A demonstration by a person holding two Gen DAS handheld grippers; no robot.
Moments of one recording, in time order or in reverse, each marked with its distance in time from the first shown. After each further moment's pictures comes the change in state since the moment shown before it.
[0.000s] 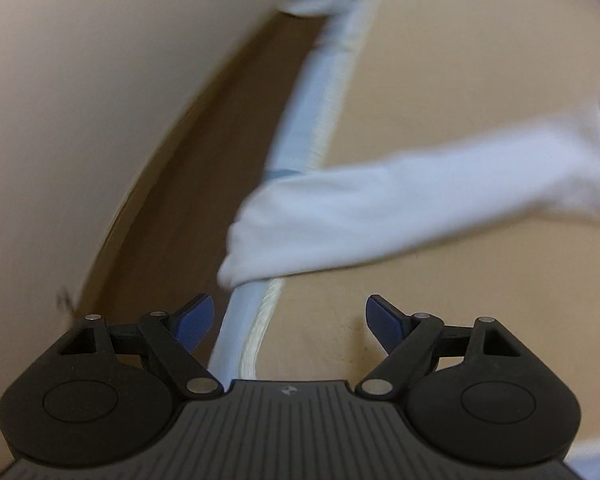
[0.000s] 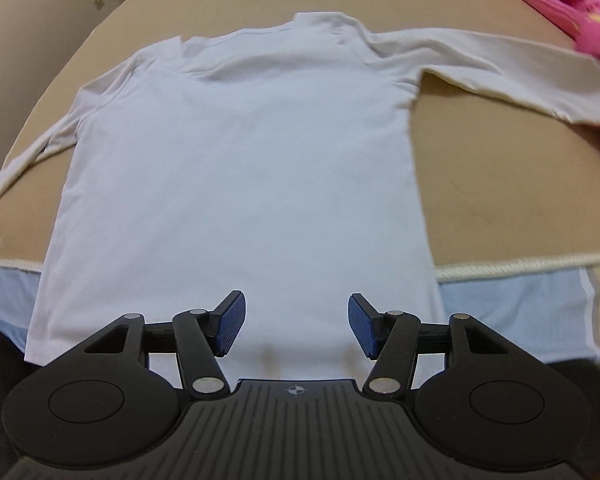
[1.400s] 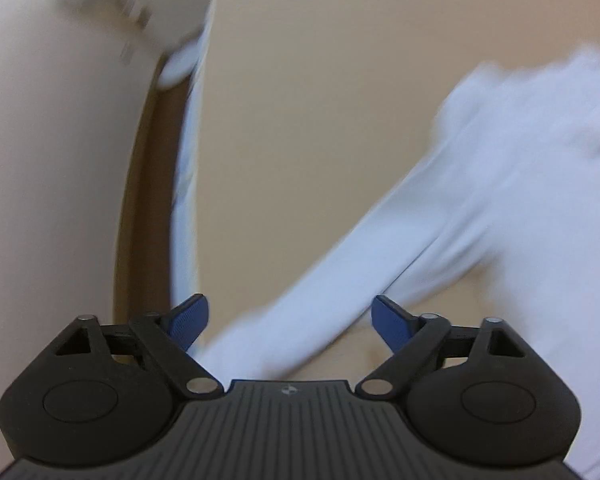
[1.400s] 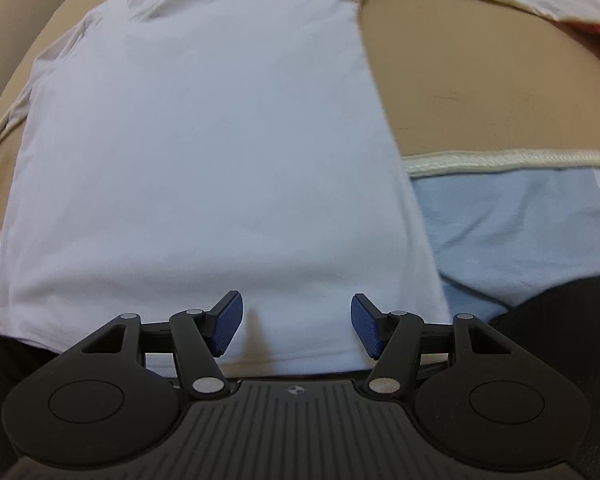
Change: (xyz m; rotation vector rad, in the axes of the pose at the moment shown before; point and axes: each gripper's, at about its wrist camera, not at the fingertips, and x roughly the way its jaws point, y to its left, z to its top) left arm -0.092 -0.110 0.089 0.364 -0.027 -0.014; right arm 0.047 -0.046 -0.050 0.082 0.126 0.024
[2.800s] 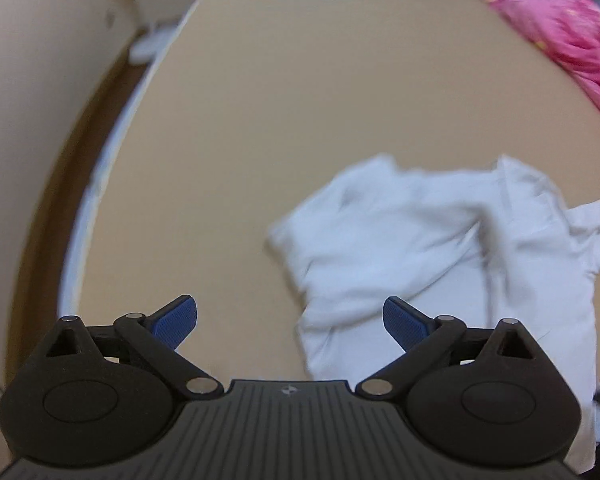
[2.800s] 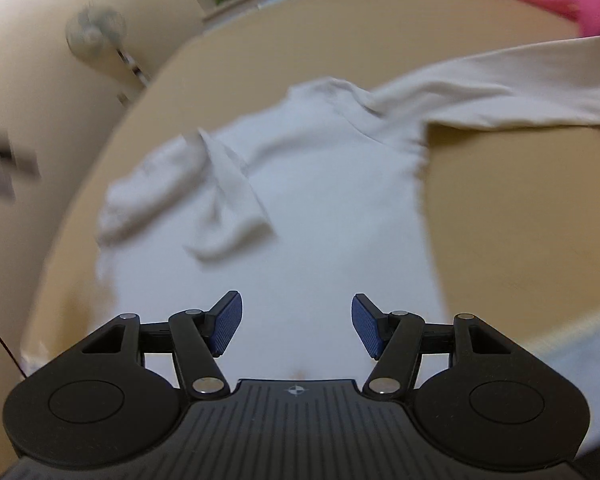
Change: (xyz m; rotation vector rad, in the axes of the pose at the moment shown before) left arm -0.077 -0.070 0.057 -0.286 -0.054 -0.317; right arm -0.026 -0.011 0.107 0.129 -0.340 0.318
